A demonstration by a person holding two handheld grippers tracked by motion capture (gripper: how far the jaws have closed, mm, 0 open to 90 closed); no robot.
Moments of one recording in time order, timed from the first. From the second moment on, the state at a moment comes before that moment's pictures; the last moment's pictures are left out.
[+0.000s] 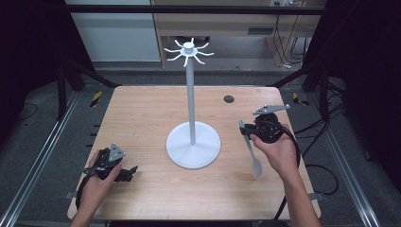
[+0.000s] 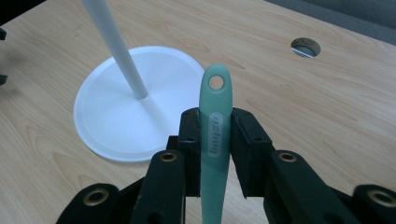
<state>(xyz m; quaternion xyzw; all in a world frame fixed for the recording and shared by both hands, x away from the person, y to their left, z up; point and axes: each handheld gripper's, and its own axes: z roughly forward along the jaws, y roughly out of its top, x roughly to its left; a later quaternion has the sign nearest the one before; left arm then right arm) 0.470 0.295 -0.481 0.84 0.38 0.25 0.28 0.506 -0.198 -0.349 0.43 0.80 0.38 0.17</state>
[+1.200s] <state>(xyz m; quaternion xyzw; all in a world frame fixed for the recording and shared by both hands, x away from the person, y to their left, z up) 0.470 0.296 -0.481 0.84 0.38 0.26 0.28 0.505 -0.191 -0.304 0.41 0.76 0.46 0.21</state>
